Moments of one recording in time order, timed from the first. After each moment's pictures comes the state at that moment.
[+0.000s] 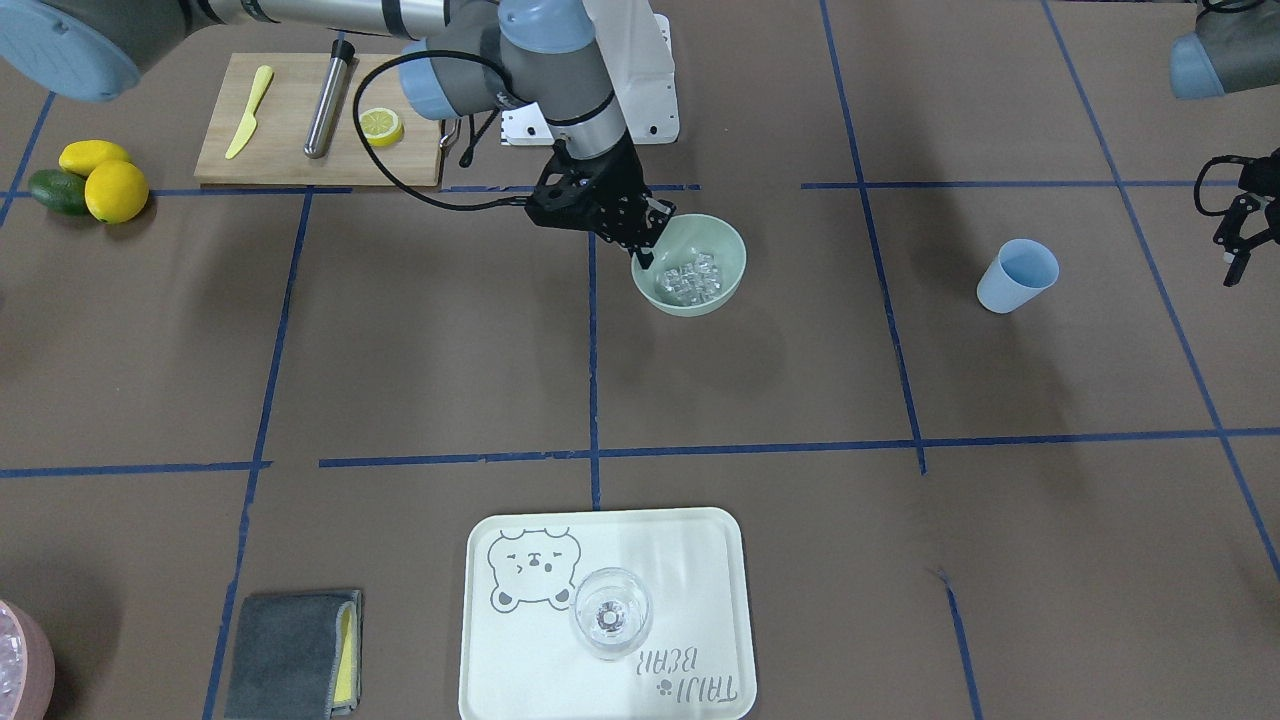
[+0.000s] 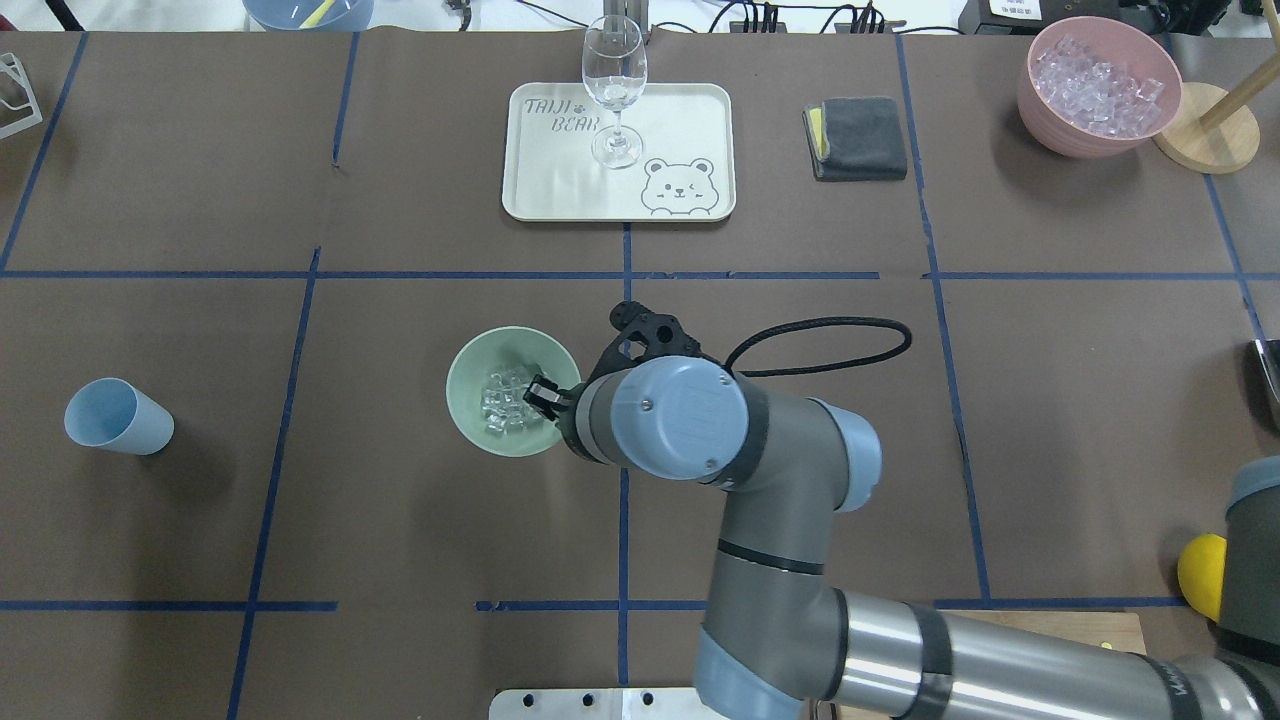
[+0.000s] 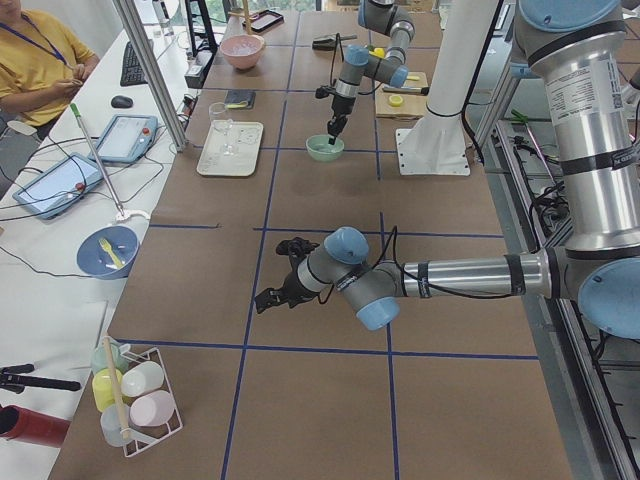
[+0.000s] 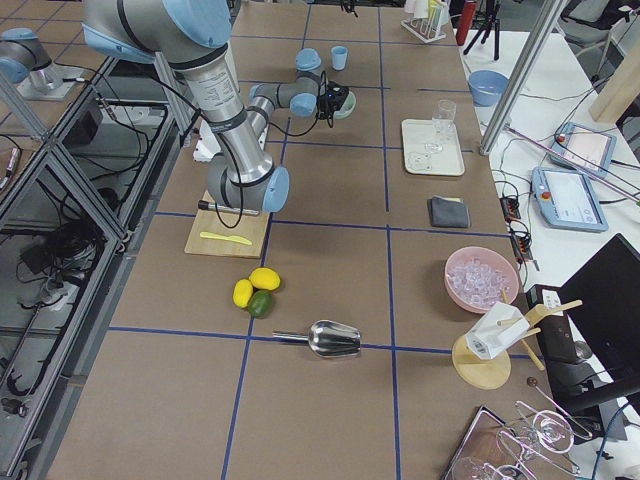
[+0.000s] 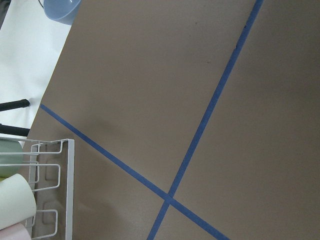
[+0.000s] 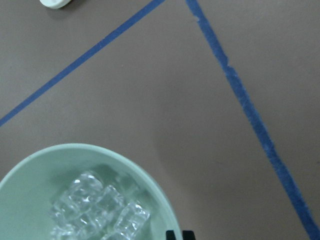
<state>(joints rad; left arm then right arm) -1.21 -1.30 -1.66 -2.61 -1.89 0.38 0.36 -0.92 1.71 -1.22 1.64 1.87</state>
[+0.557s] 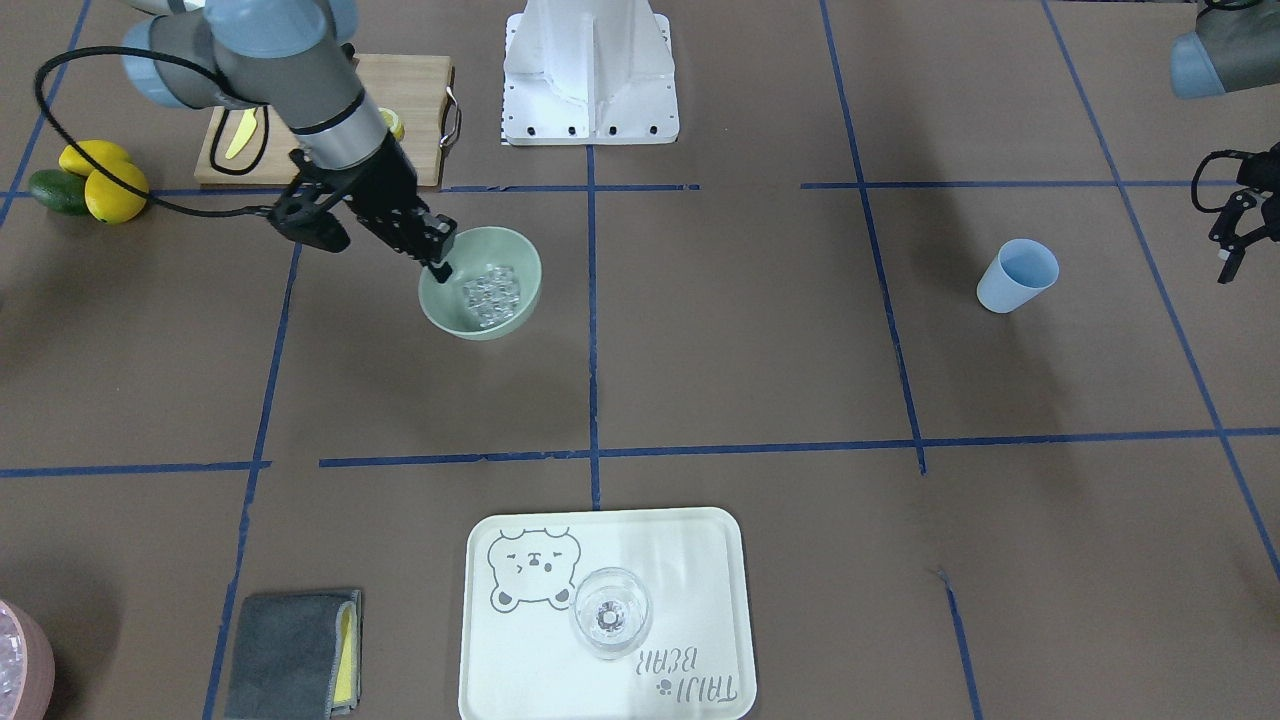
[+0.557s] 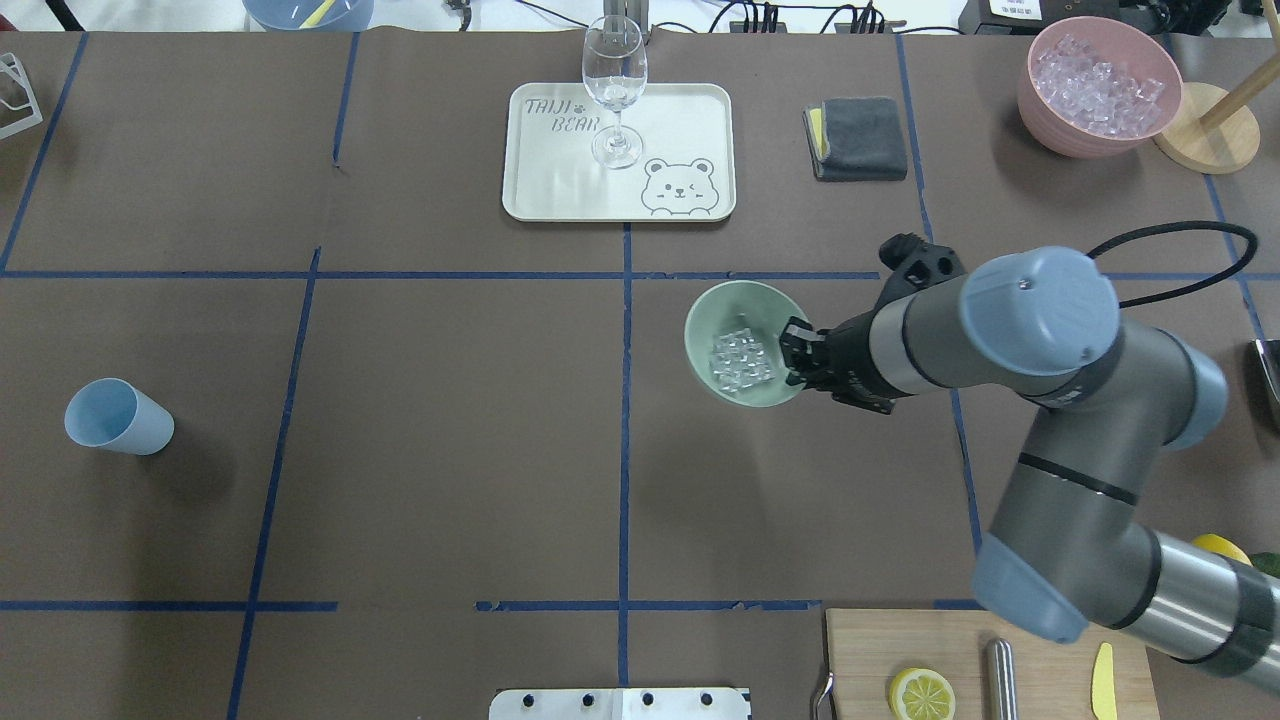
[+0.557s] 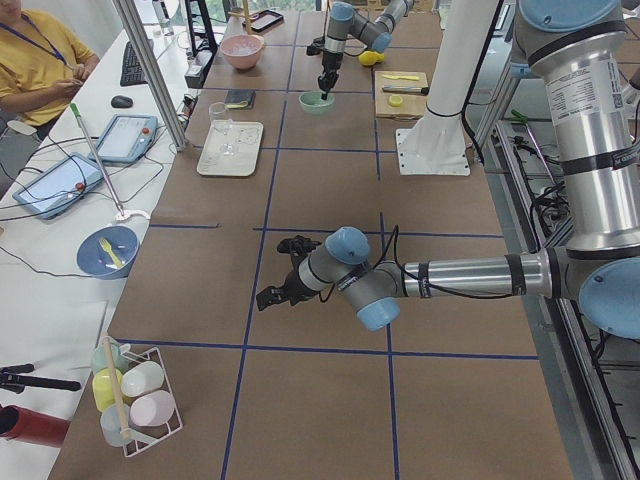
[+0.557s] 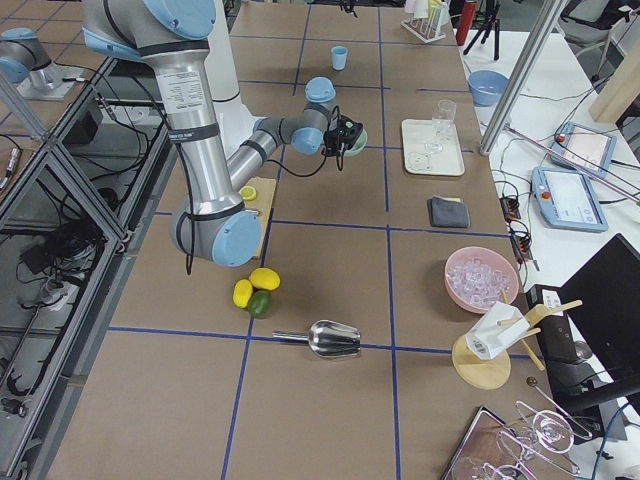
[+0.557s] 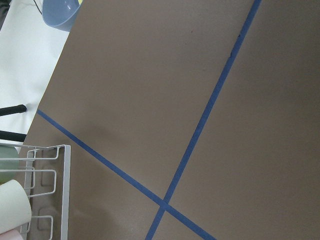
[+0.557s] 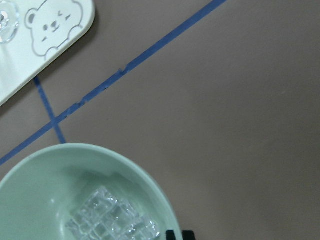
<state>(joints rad) -1.21 -1.30 -1.66 -2.63 -1.91 0.36 0.59 -1.34 1.96 -1.21 1.88 1.72</state>
